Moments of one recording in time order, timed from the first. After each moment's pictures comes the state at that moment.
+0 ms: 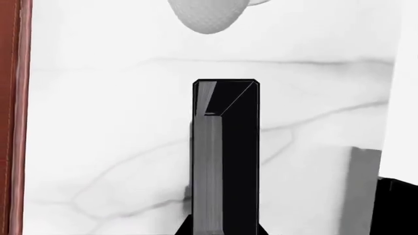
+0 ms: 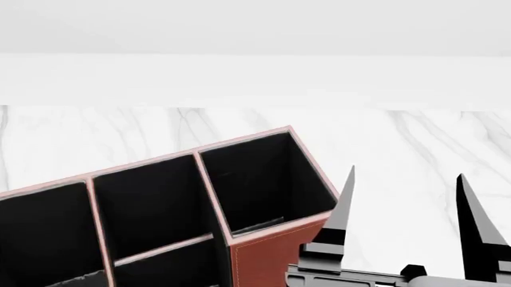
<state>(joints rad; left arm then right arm) -0.81 -0.63 1.01 0.62 -1.33 -1.41 -0.19 0.10 0.35 -0.11 -0.89 0.29 0.53 0.45</state>
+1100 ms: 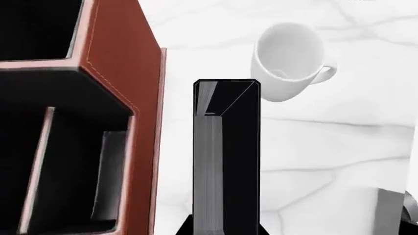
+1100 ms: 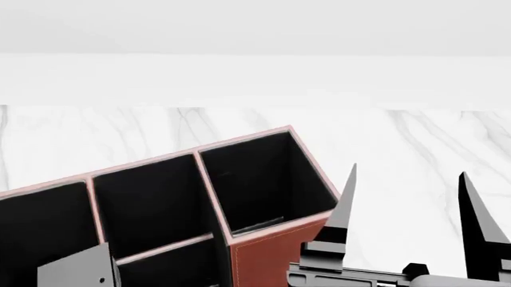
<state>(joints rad) -1.30 -0.72 0.87 0.47 -1.79 -1.46 -0.28 0.10 0.37 -0.12 -0.89 0.31 0.52 0.48</state>
